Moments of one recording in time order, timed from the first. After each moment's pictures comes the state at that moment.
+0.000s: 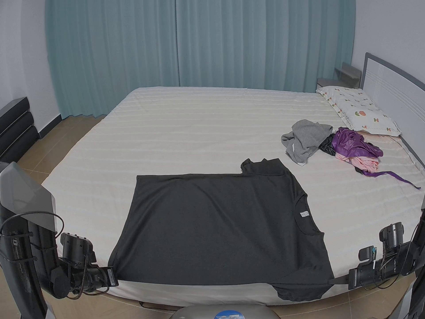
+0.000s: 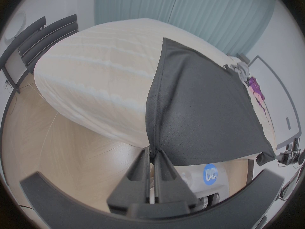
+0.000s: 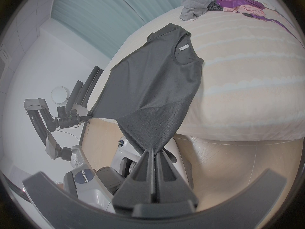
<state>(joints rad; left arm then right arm) -0.08 2.23 -0.02 -1.24 -0.04 -0.35 -0.11 2.00 -0.02 -0.85 0.65 -0.04</state>
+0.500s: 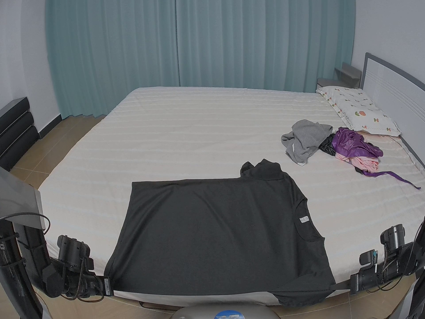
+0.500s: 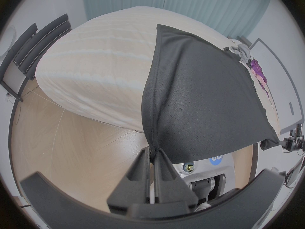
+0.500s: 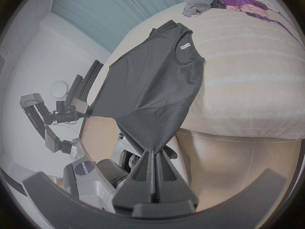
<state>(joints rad) -0.08 2.10 -0.02 -0.97 -0.04 -0.26 -0.11 1.95 -0.02 -0.72 0.64 -0.10</state>
